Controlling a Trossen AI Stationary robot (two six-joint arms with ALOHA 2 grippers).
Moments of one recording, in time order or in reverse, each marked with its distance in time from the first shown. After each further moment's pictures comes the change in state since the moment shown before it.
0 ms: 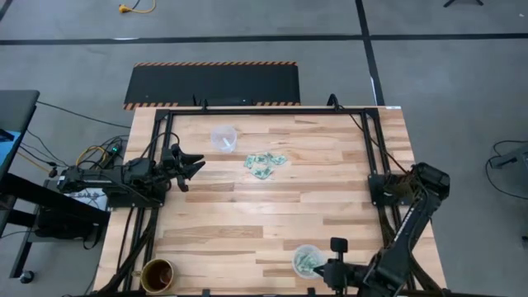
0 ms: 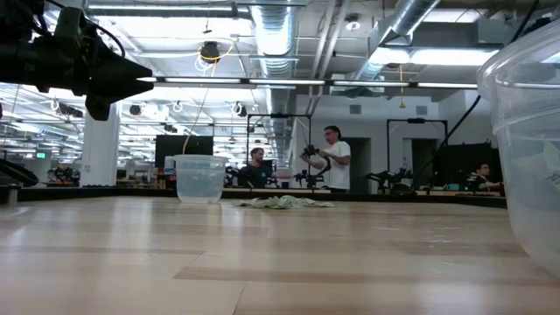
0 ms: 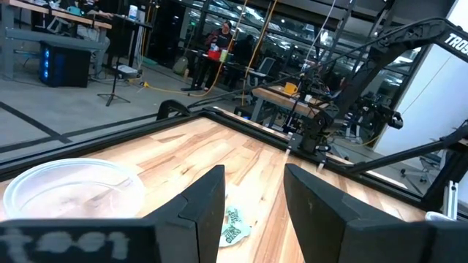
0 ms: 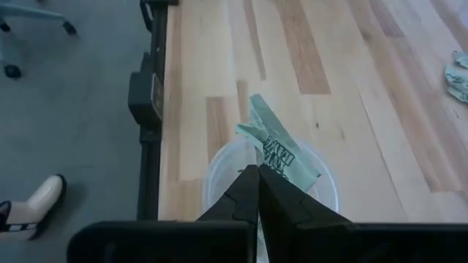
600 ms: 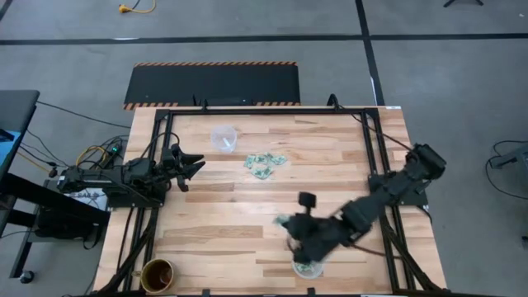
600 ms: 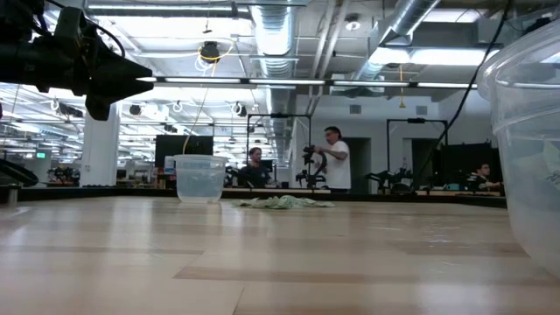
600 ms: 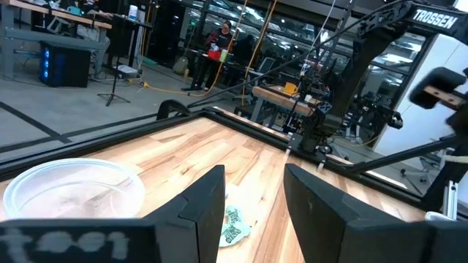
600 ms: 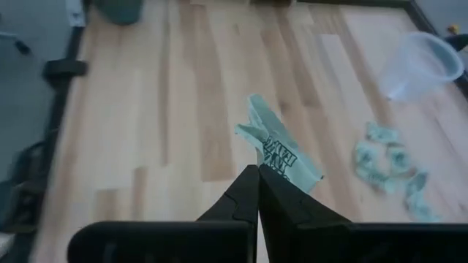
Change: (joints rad) left arm 0.000 0.000 0.000 0.000 0.000 0.000; right arm -0.384 -0.132 0.001 0.117 -0.123 -0.442
